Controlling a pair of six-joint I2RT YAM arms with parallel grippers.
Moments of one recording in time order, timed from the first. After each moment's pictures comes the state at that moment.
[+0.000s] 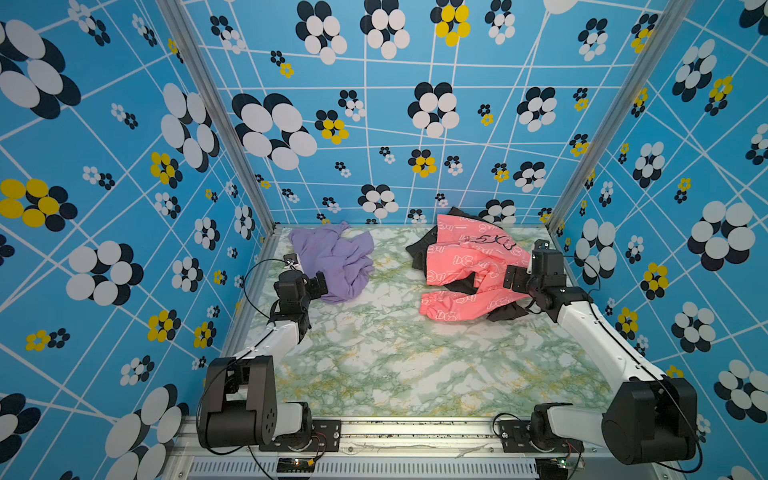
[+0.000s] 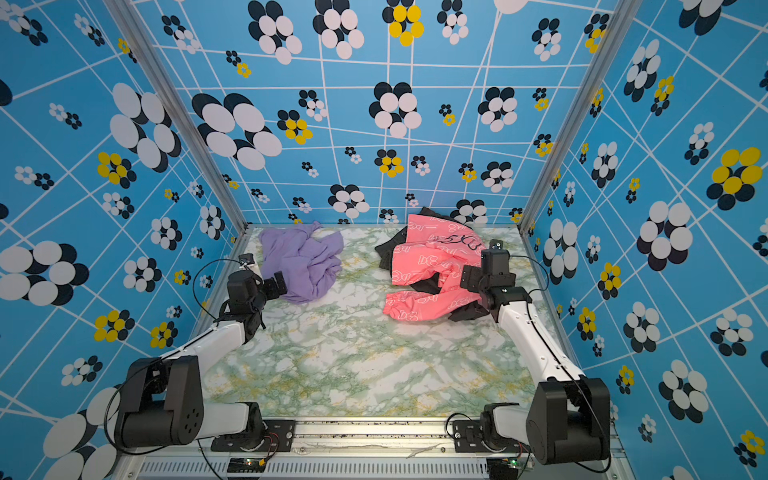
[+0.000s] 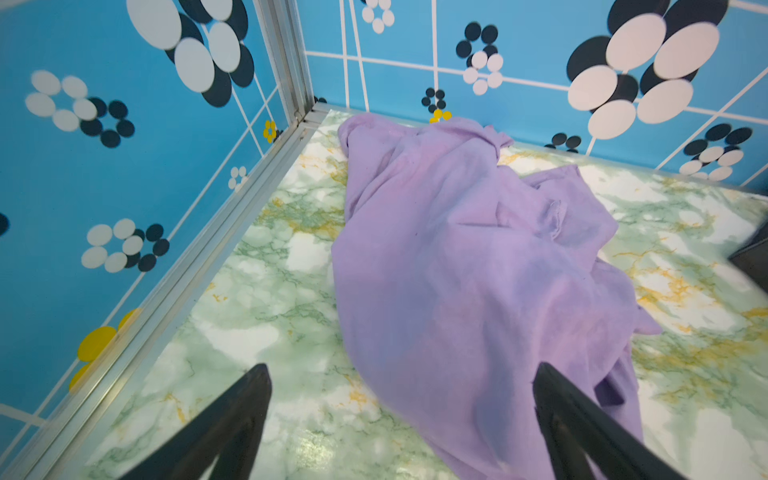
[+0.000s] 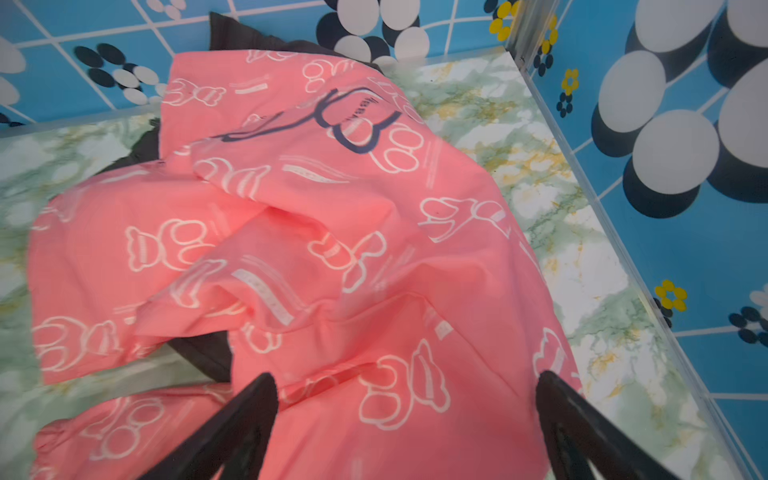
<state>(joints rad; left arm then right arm) 0.05 1.38 0.60 0.34 -0.12 -0.13 0.05 1.29 0.89 -0.32 0.26 0.17</state>
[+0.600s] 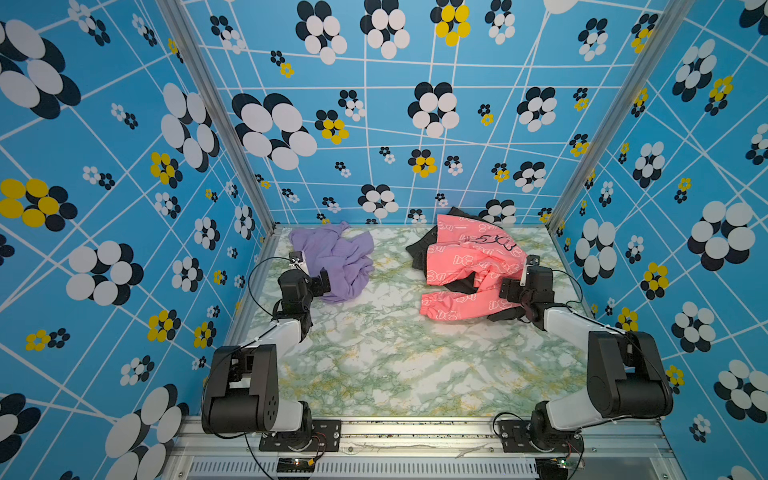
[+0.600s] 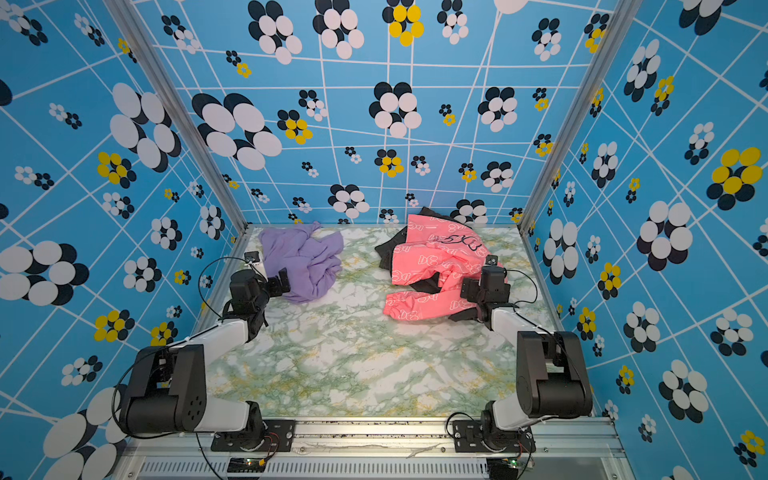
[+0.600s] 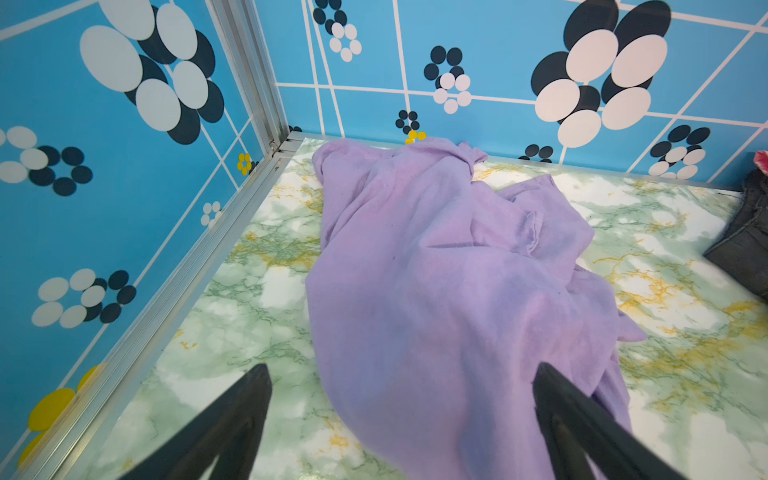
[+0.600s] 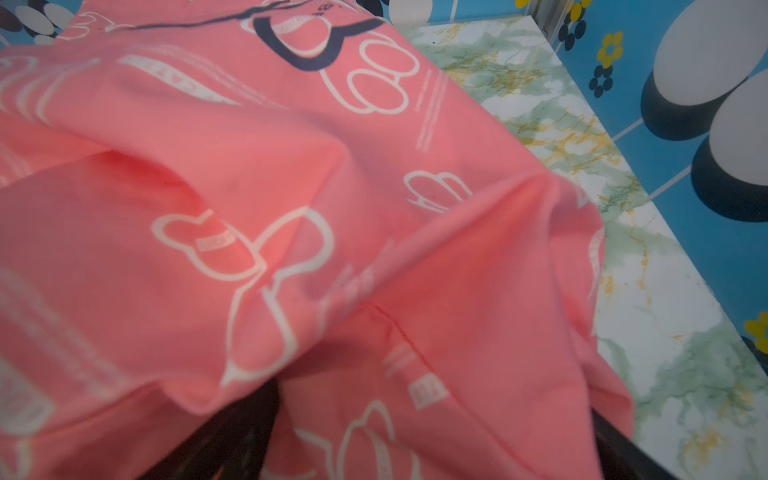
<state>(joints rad) 0.04 1.42 0.59 0.48 -0.06 -0.07 0.00 1.52 0.71 0.17 0.18 0.08</state>
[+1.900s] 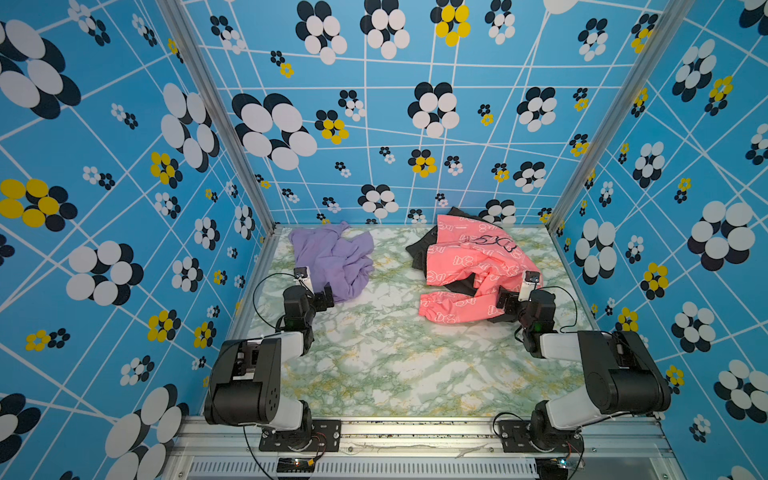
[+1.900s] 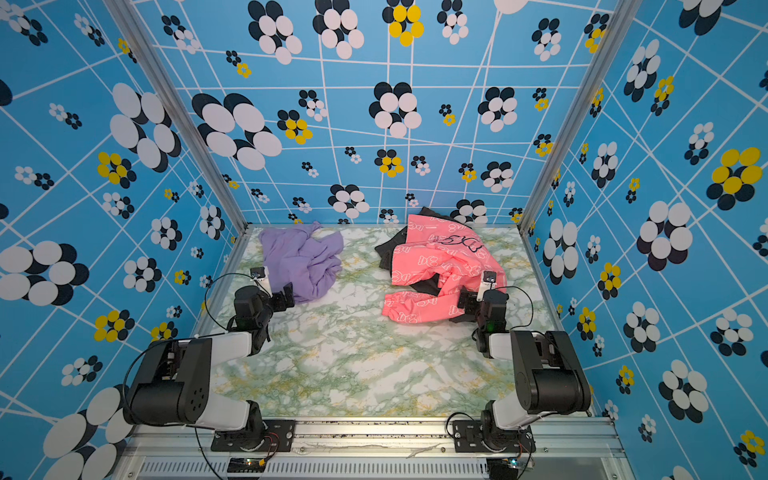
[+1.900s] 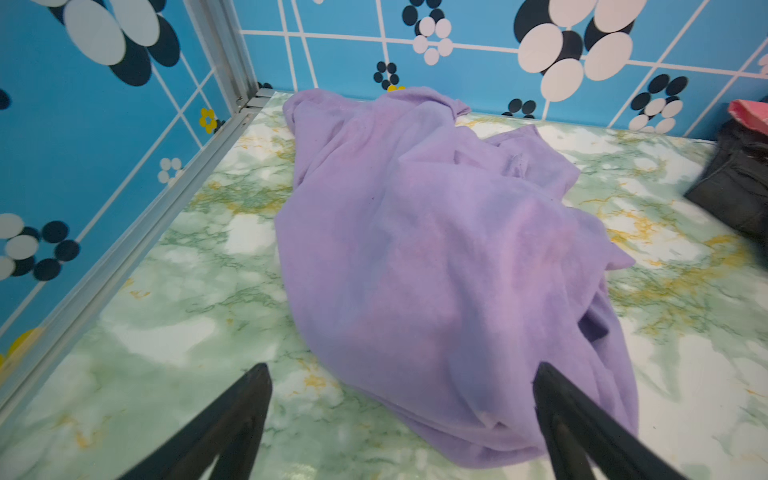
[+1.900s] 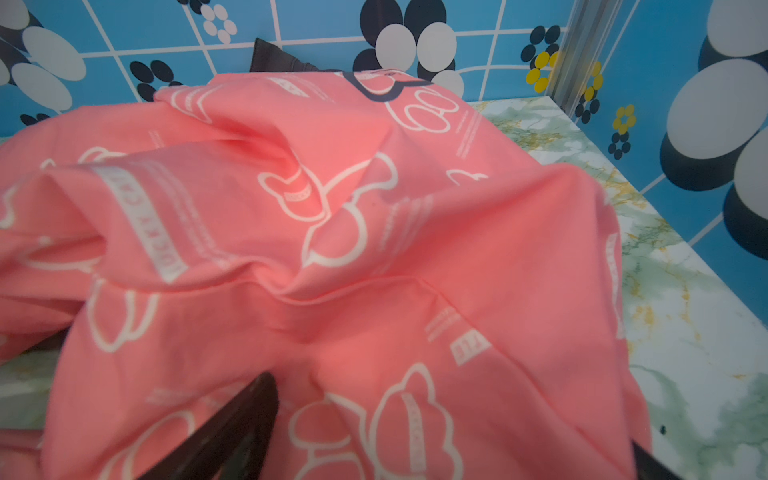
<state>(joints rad) 0.04 1.50 0.41 0.74 0.02 -0.07 -0.01 1.54 0.39 0.76 0.10 0.04</state>
